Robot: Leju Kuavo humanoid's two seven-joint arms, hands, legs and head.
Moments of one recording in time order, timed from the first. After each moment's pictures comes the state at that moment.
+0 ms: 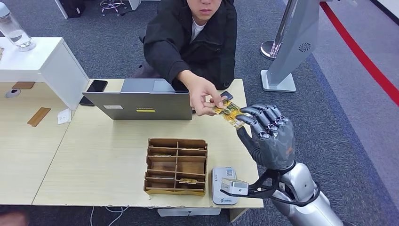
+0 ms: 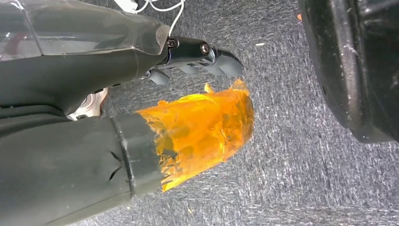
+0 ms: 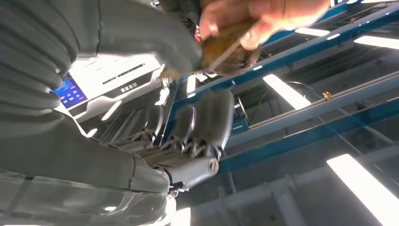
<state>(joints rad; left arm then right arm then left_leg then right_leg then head) -0.06 0.06 -0.71 -0.20 -1.08 -0.14 -0.17 -0.21 -0.27 0.52 -1.76 1.06 -0.63 -0.20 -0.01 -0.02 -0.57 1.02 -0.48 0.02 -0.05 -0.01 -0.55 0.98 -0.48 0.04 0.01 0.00</state>
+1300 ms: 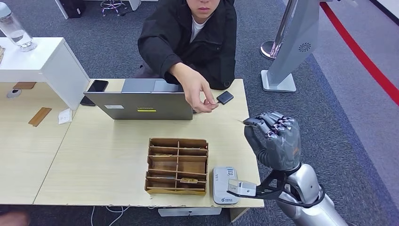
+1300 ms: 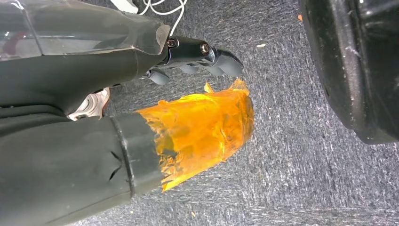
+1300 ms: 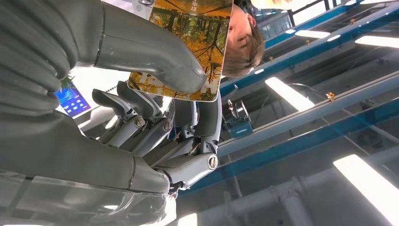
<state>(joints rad) -0.07 0.05 -0.71 -0.20 -1.10 -0.15 -0.17 -0.19 -0.30 0.50 -1.79 0.99 -0.63 -0.21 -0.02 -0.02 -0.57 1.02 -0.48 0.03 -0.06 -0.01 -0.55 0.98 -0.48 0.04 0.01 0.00</state>
